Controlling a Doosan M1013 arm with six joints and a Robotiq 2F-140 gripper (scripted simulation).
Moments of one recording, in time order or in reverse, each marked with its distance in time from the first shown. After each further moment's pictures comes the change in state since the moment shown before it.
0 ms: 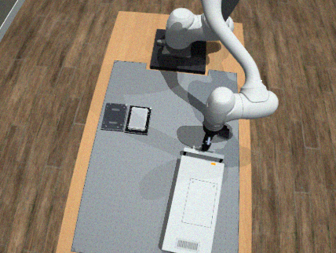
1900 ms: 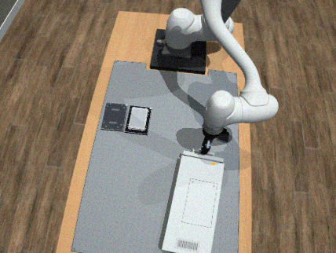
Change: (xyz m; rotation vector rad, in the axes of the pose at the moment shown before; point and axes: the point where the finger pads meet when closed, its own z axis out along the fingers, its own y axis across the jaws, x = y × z) arm 0.000 0.016 0.000 0.000 0.000 0.000
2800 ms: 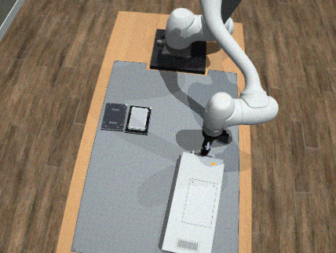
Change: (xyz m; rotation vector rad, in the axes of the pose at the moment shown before) arm 0.000 0.008 0.000 0.000 0.000 0.000
